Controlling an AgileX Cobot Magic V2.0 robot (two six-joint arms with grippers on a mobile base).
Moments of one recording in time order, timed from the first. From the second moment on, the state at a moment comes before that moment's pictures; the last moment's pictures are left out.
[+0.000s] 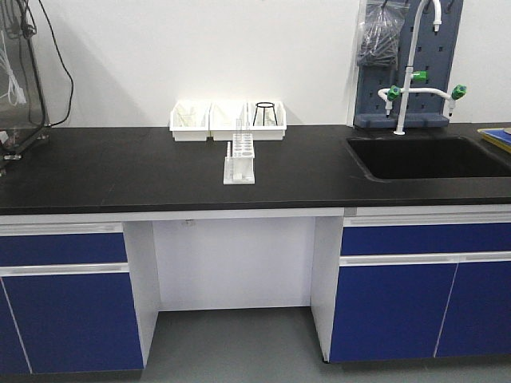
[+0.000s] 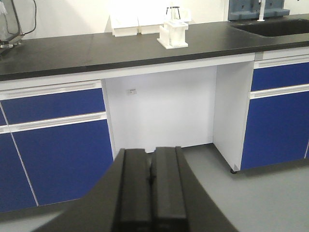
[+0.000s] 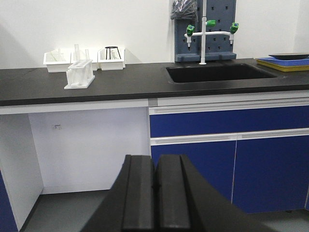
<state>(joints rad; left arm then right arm) -0.11 -0.02 0.03 0.18 0.20 -0.15 -0.03 0.12 0.03 -0.08 -0.05 0.08</state>
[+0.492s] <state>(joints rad) -0.11 -0.02 0.03 0.18 0.20 -0.15 -0.03 0.12 0.03 -0.08 -0.04 0.08</state>
